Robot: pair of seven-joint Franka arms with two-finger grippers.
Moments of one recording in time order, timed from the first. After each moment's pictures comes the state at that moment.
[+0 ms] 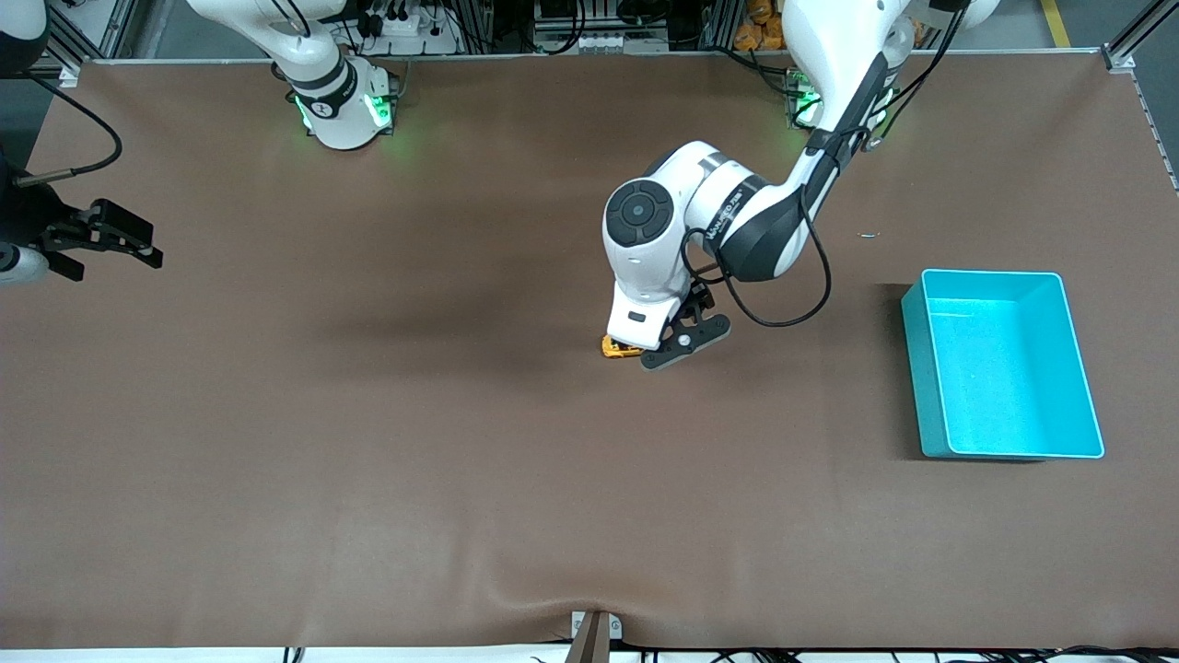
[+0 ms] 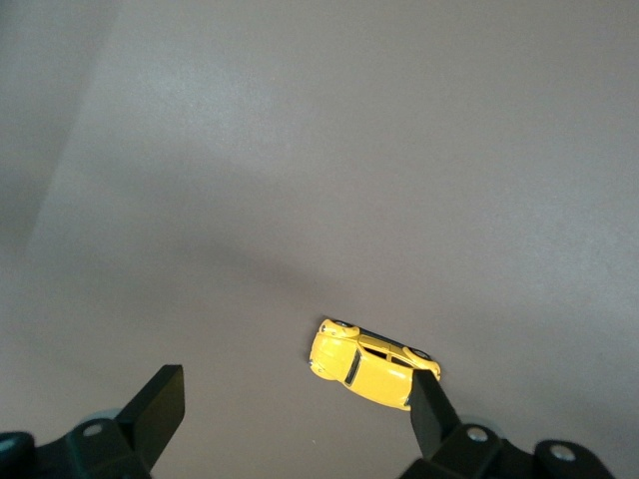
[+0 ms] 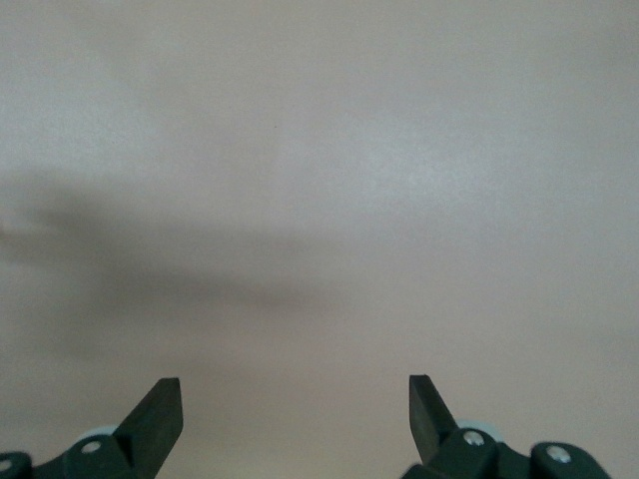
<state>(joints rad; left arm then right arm) -0.62 0.59 -0.11 -1.42 0.20 1.91 -1.20 0.04 -0.01 -0.09 -1.64 0.05 1.64 -0.19</state>
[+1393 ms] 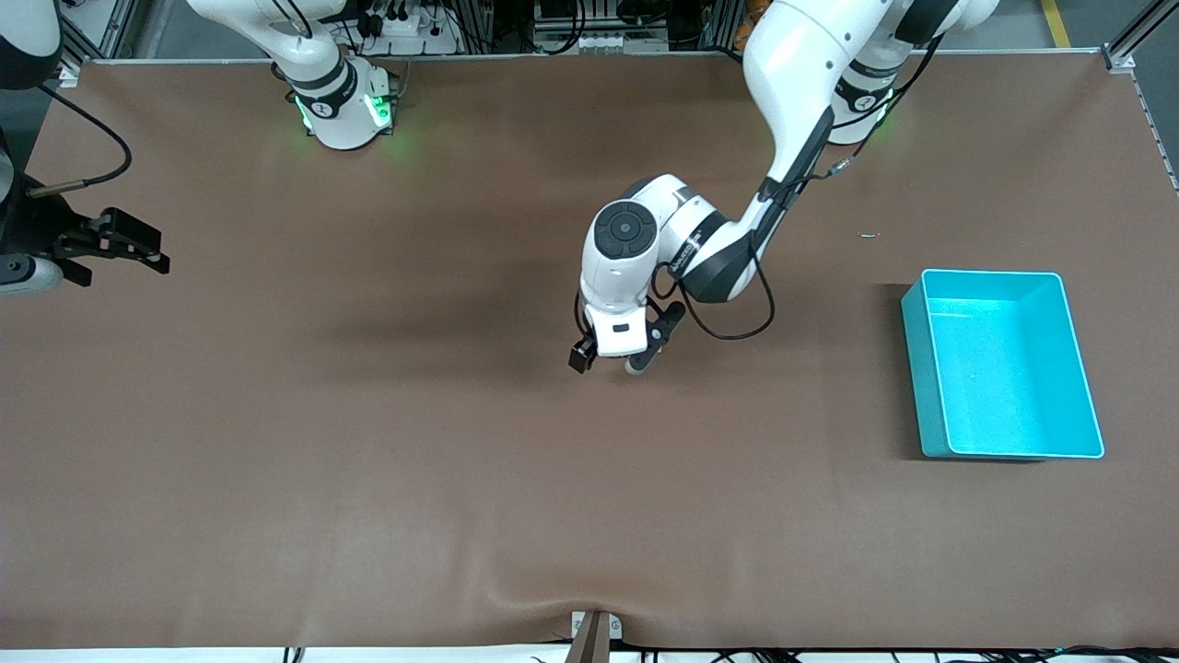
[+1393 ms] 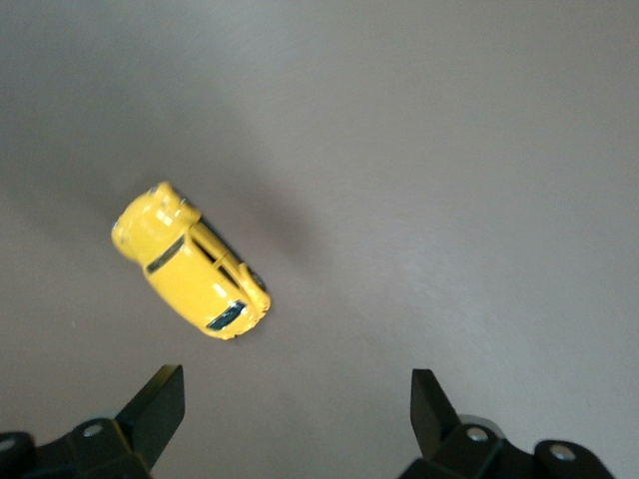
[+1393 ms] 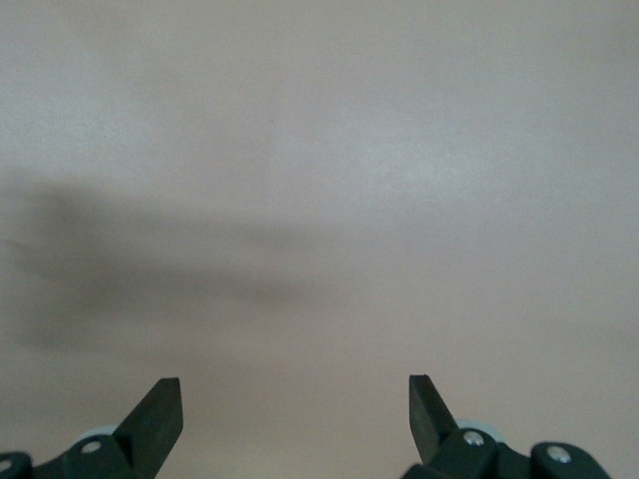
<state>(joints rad) -0.66 0.72 -0.12 -1.45 0.06 2.26 -1.81 0.05 0.01 -0.09 -1.64 0.04 1.64 -0.19</state>
